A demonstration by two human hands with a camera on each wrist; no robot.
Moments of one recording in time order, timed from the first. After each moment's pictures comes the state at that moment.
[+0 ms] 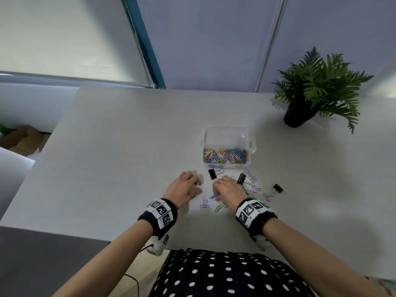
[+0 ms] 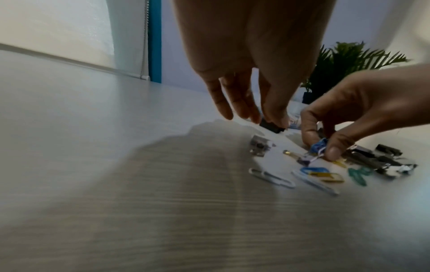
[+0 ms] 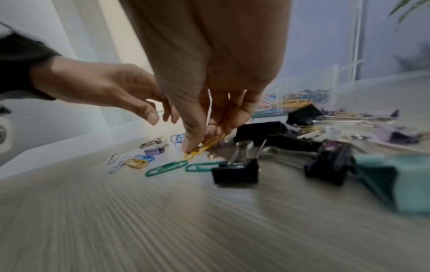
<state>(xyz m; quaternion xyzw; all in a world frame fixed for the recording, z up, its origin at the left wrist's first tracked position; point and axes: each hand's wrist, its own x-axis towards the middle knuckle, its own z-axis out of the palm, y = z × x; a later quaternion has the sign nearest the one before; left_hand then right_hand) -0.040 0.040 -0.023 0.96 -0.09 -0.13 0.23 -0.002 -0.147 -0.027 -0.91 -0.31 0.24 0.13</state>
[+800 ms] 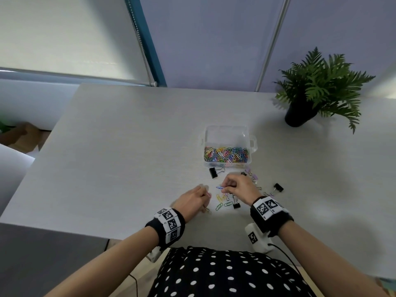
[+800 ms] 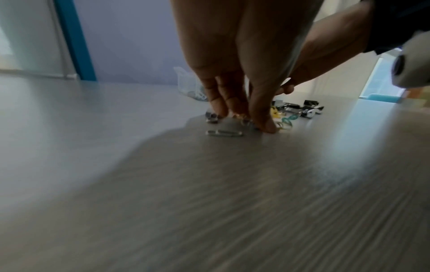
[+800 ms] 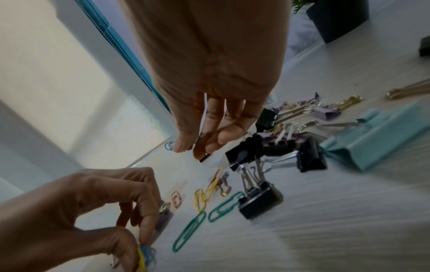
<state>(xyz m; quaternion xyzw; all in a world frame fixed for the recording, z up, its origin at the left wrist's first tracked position) -0.066 0.013 -0.030 0.96 -0.21 -0.15 0.14 0.005 -0.176 -0.023 -0.84 -0.11 0.28 0.44</state>
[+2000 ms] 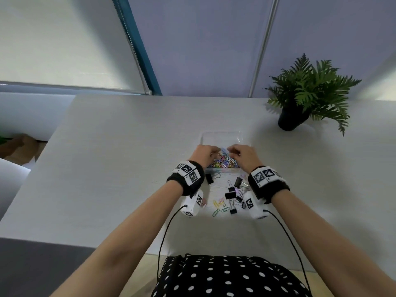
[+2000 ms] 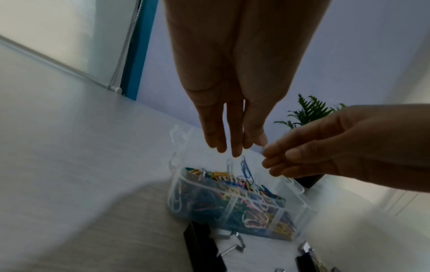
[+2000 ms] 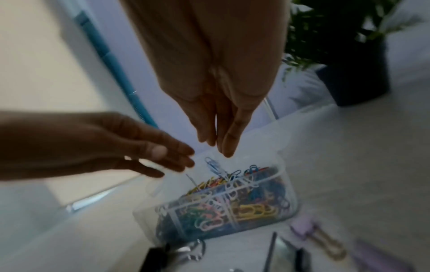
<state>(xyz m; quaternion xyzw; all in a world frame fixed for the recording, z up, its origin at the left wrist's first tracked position) 0.071 -0.020 0.030 0.94 -0.04 -0.16 0.29 0.087 -0.180 0.015 -0.91 -0.10 0.13 0.39</state>
